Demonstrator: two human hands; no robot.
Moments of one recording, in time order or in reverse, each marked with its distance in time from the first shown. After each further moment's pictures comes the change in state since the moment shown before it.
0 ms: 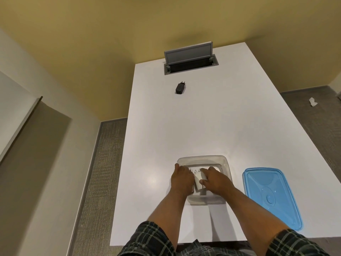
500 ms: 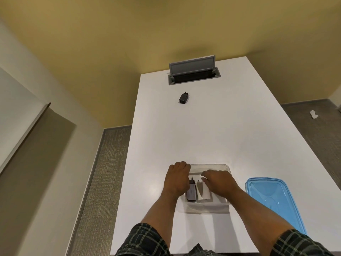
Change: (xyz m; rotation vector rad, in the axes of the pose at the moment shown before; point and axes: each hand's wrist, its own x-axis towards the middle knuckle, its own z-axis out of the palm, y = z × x) left_hand -0.004 -0.022 0.001 -0.268 0.194 0.001; right_hand -0.009 0.006 -0.011 -0.396 0.221 -0.242
